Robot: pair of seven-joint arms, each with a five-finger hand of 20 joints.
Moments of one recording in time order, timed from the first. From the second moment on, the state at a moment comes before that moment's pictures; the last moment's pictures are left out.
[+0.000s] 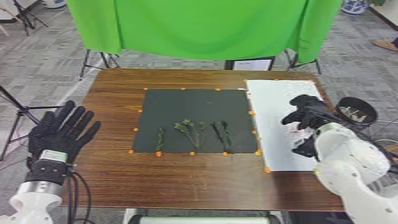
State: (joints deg) left arm 131.1 -50.8 -100.3 -123.6 -3.7 6.3 22.3; right arm -97.3 -50.6 82.7 -117.4 -121.1 -11.5 37.3
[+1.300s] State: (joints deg) left arm 132.0 -50.5 -100.3 -124.1 -5.5 8.1 25.0; right arm -96.6 -49.4 72.2 -111.8 -129.3 7.6 30.4
